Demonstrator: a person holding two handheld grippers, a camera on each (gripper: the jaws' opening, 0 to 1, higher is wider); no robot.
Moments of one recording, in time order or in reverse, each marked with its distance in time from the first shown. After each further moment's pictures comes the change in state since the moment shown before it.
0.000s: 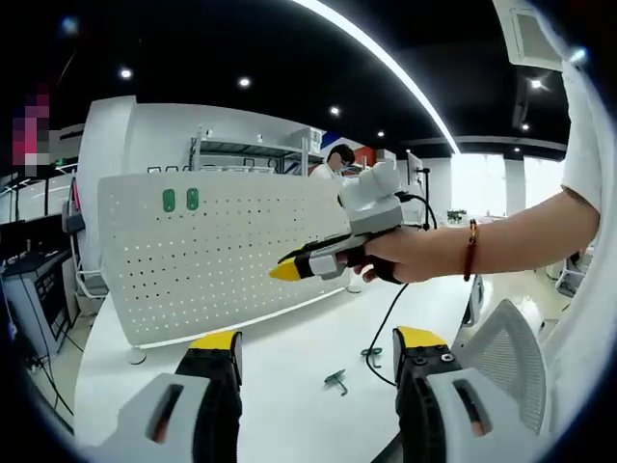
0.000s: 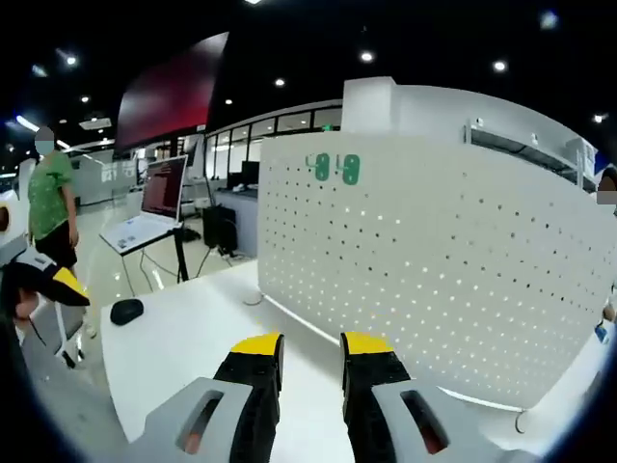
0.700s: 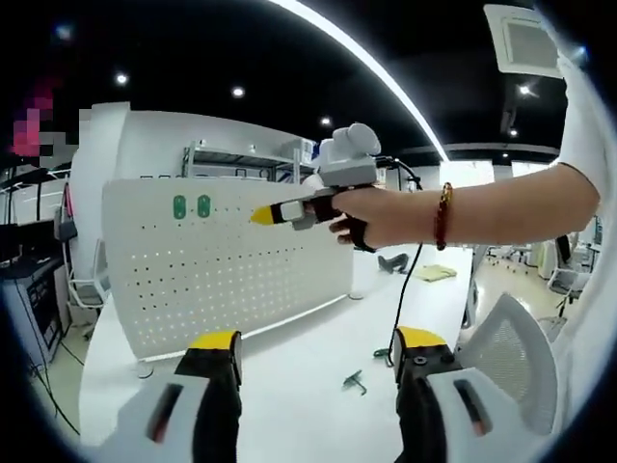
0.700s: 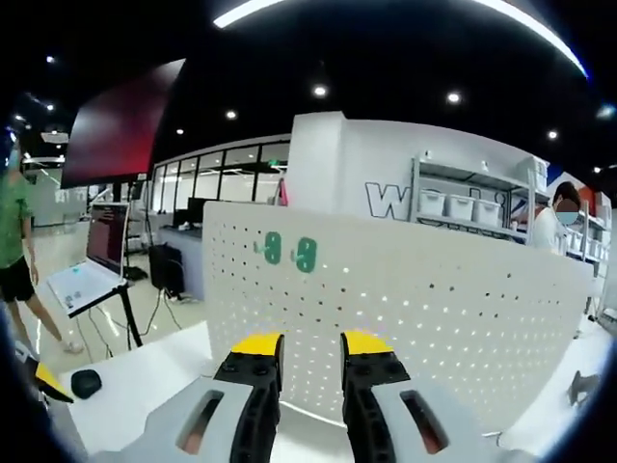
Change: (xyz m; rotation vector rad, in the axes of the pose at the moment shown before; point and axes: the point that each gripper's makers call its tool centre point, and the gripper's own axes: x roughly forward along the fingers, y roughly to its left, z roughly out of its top) left arm -0.010 0.038 0.005 0.014 -0.059 -0.055; right arm 0.021 -0.034 0.107 0.042 -0.175 -0.265
